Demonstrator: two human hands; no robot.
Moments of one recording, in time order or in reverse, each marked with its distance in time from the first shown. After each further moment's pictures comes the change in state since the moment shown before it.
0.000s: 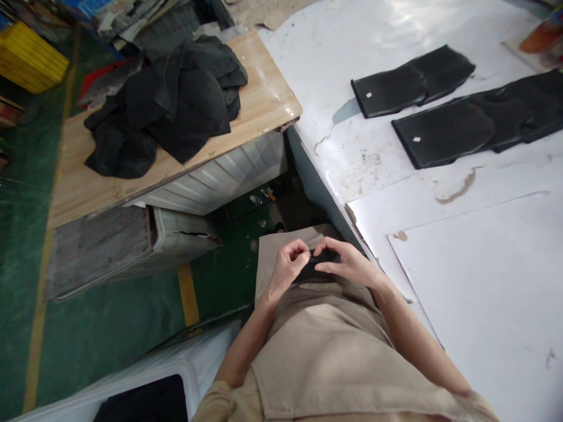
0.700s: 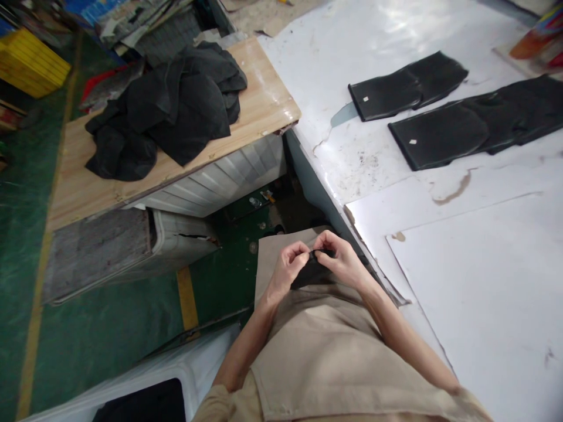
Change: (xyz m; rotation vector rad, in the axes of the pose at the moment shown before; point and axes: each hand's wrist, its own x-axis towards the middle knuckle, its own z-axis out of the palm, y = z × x) left_hand -0.004 0.004 0.001 -0.090 -0.057 -0.025; right_hand 0.009 -0.008 0.025 0.118 0.289 -0.019
